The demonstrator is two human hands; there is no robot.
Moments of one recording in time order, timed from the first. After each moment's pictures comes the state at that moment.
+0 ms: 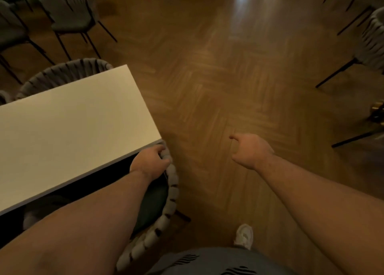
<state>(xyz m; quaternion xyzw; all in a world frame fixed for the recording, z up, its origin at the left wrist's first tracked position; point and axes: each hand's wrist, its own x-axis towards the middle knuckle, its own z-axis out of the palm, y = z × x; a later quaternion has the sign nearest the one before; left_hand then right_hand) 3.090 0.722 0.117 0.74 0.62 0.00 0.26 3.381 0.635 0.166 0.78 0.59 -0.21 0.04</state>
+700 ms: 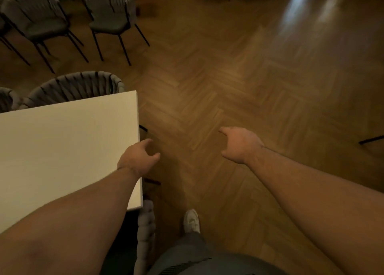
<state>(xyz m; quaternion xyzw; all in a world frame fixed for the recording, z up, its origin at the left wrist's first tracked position) 3.185 0.976 0.135 0.62 0.73 0.08 0.27 3.498 0.974 0.194 0.67 0.72 -0.17 0.08</state>
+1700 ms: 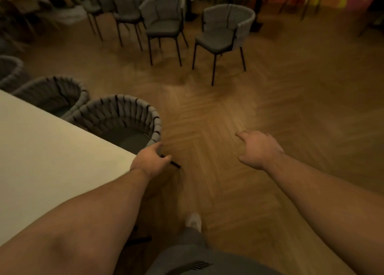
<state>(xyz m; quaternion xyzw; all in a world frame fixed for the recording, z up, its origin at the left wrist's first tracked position) 3.197 1.452 0.160 0.33 0.90 0.16 0.25 3.465 1.645 0.212 0.40 0.90 -0.09 0.14</state>
